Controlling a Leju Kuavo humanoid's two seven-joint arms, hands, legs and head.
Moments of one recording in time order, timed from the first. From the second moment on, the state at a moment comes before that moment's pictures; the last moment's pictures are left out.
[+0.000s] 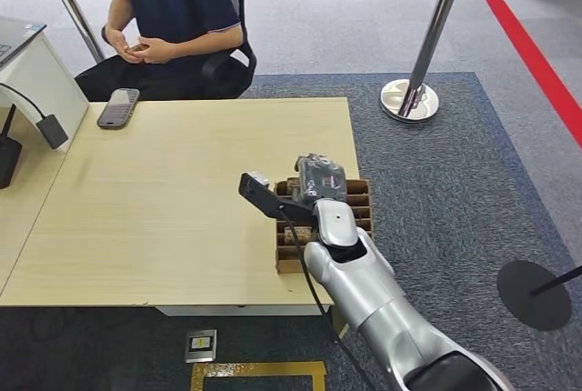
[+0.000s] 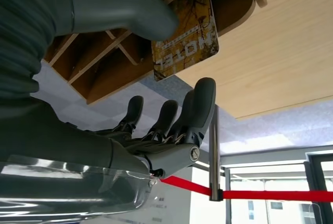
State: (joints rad) left arm -0.08 -0.25 0.90 -0.20 -1.34 0.48 0.06; right arm -0.63 0.27 0.50 -0.57 1.27 -0.13 0.34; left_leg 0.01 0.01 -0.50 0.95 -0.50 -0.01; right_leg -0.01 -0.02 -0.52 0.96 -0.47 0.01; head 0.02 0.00
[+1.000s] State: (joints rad) left arm -0.08 -0.25 0.90 -0.20 -1.34 0.48 0.05; right arm -0.63 0.28 0.50 -0.56 1.26 -0.13 0.32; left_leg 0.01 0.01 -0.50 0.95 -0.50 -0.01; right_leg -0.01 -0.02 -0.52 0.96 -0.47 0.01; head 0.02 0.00
